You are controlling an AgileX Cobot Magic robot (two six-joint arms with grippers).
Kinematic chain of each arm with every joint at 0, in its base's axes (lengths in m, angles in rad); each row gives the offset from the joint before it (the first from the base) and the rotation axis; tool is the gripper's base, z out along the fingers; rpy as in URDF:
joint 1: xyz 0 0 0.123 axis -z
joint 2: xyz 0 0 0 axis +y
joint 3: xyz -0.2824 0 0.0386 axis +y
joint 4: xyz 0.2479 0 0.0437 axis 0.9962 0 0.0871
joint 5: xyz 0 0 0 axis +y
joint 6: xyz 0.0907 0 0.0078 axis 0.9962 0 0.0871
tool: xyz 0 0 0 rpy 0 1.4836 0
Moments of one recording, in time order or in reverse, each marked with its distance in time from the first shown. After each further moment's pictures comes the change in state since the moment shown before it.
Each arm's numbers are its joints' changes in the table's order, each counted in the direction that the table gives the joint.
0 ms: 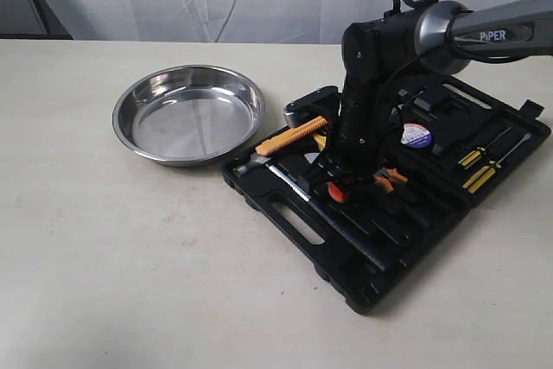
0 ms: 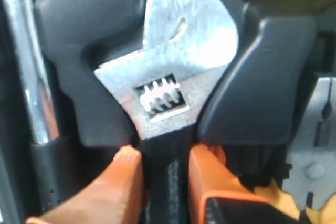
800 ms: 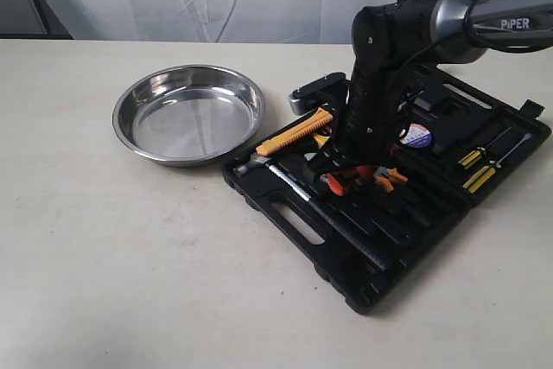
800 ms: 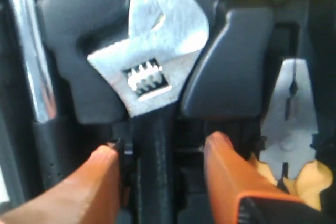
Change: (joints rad) left arm 0.000 0.000 0.000 0.000 0.000 0.000; right arm 0.015 -0.050 0.003 0.002 0.017 -0.001
